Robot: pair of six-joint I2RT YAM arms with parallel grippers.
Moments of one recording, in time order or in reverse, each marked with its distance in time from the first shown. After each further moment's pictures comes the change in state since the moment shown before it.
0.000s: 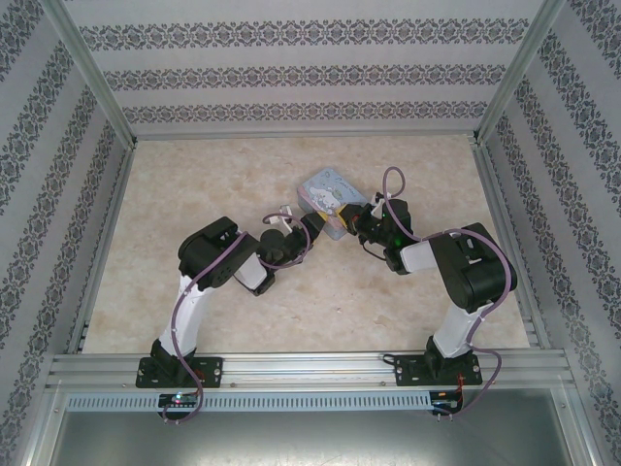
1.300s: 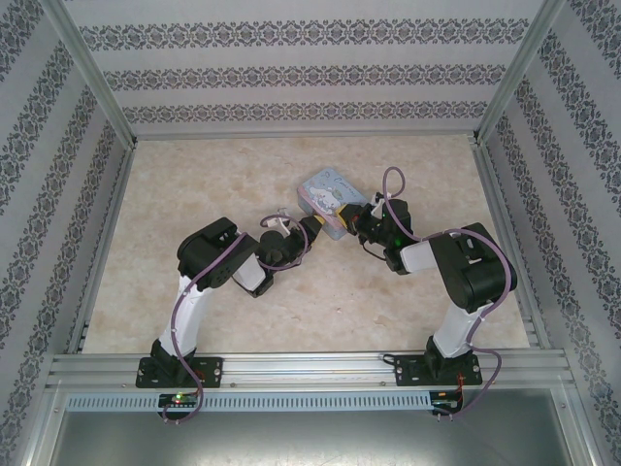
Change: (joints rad) left arm 0.000 -0.018 -0.029 -0.035 -0.024 -0.002; right arm 0.000 0.000 0.000 0.002 0.000 0.000
